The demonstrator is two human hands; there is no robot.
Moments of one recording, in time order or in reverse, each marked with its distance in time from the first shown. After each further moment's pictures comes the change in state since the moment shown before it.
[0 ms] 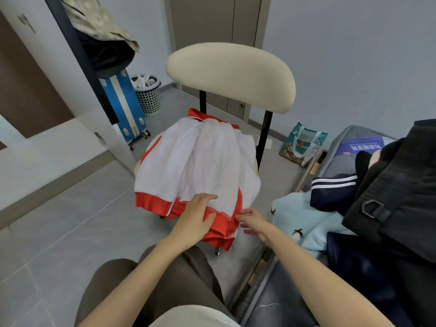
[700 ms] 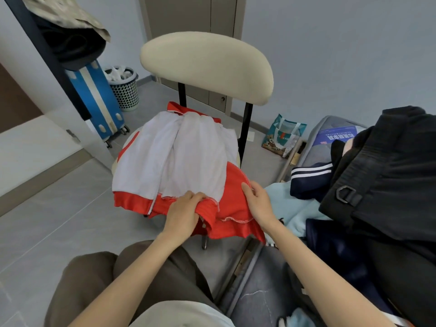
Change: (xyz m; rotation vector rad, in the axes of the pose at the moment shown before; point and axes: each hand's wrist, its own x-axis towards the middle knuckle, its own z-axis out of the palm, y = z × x) left_hand 0.019 -0.002 0.027 0.235 0.008 0.035; right_hand -0.044 -0.018 -0.033 -0.019 0.359 -0.552
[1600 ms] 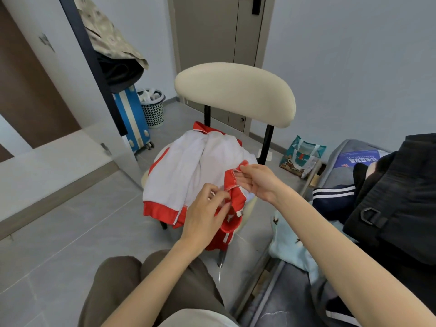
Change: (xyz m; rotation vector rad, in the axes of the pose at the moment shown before) left_hand -0.018 0.027 -0.056 -0.136 0.424 0.187; right_hand 0.027 -0.131 0.023 0.501 -0.340 0.361
